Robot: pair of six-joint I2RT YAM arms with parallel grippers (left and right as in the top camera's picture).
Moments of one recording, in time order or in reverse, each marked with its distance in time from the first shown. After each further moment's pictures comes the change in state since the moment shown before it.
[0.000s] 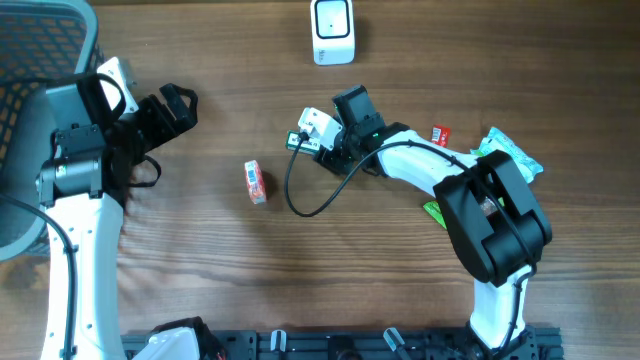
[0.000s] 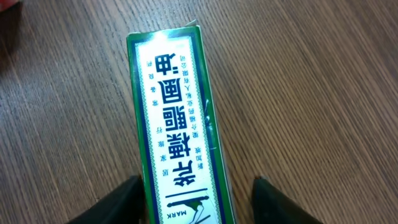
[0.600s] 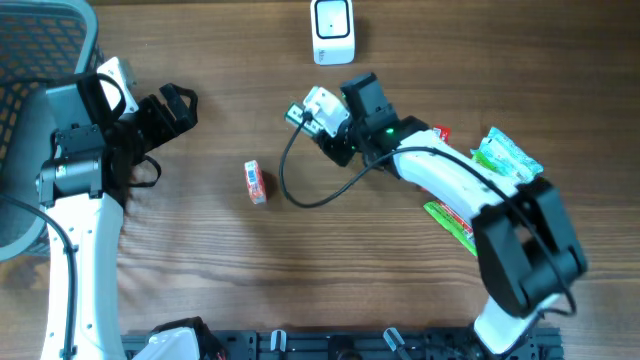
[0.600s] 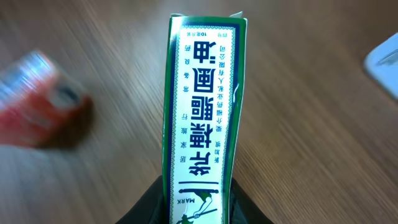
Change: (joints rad) left arm 0.000 0.000 0.000 0.000 0.000 0.000; right arm 0.000 -0.198 0.000 -0.075 -0.044 0.228
